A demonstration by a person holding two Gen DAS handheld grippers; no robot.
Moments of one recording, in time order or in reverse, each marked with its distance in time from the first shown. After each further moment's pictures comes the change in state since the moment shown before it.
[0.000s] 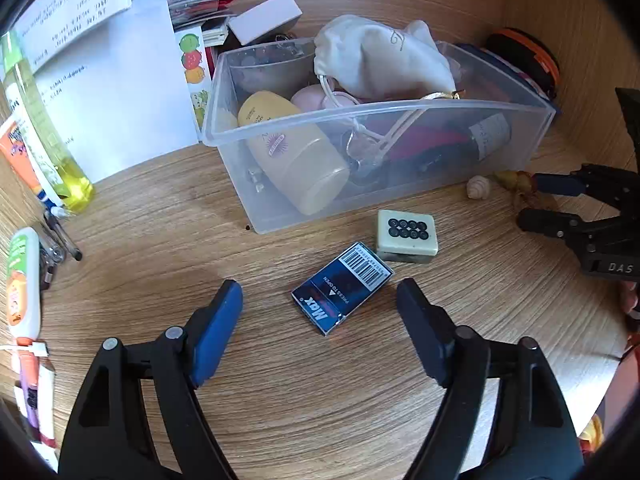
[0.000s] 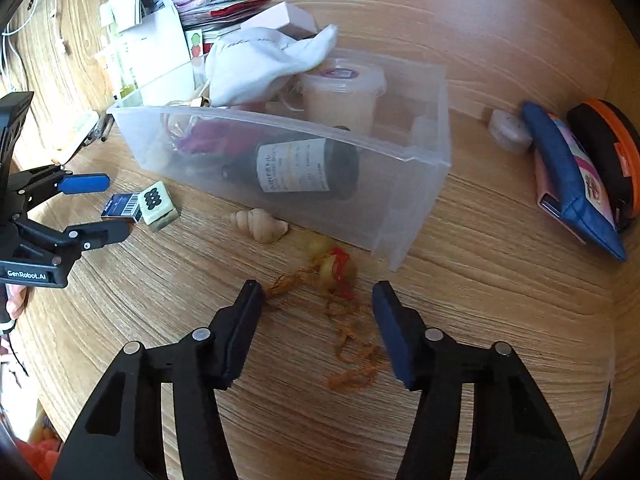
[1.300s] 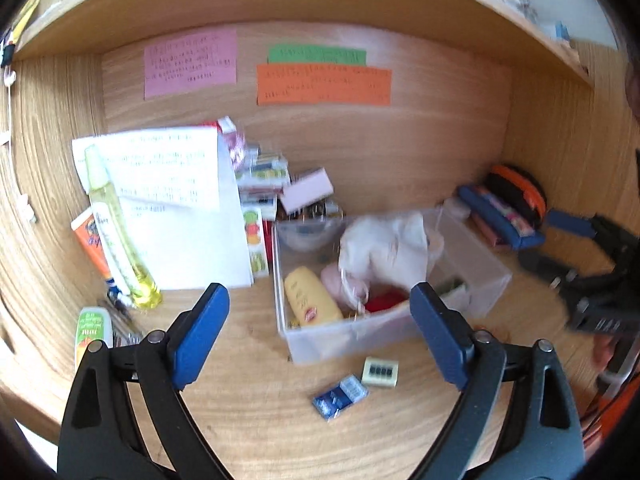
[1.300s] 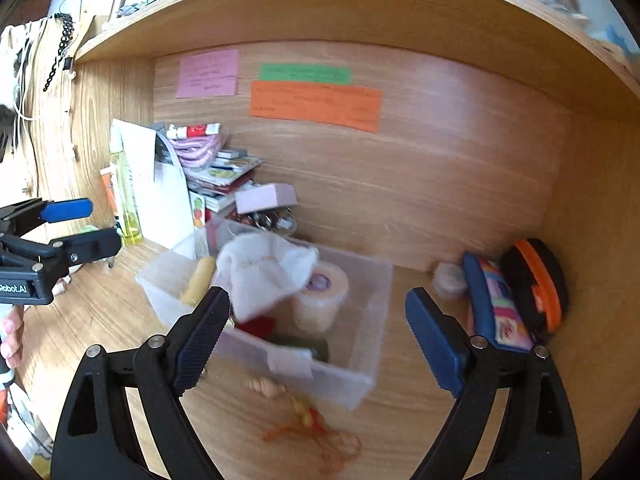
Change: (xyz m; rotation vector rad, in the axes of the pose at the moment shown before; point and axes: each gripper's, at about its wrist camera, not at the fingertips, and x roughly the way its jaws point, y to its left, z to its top) left arm -0.106 0.007 0.051 -0.082 -0.357 0.076; right arm -0.107 0.022 0.062 -0.002 -0.399 -0.156
